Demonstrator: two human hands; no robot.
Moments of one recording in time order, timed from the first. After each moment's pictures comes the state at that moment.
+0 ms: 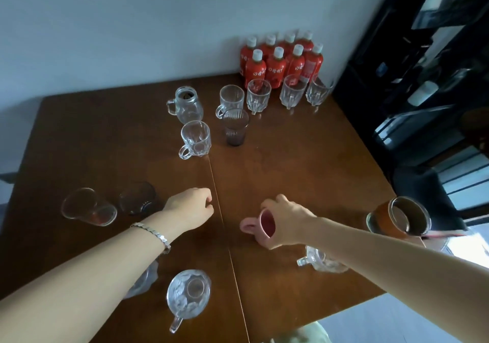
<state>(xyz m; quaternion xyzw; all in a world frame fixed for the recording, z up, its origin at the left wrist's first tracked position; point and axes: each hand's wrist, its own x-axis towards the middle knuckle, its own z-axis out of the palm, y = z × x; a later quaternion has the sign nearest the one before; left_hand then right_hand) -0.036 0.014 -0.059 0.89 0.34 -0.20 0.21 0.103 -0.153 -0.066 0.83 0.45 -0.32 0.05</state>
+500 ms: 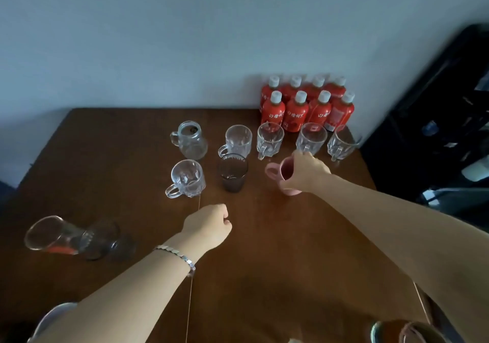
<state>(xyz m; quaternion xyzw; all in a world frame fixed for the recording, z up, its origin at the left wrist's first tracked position) 0.097 0.014 -0.065 0.84 0.47 -0.16 0.24 0.327 -0.021 -0.050 0.87 0.44 -0.22 0.01</state>
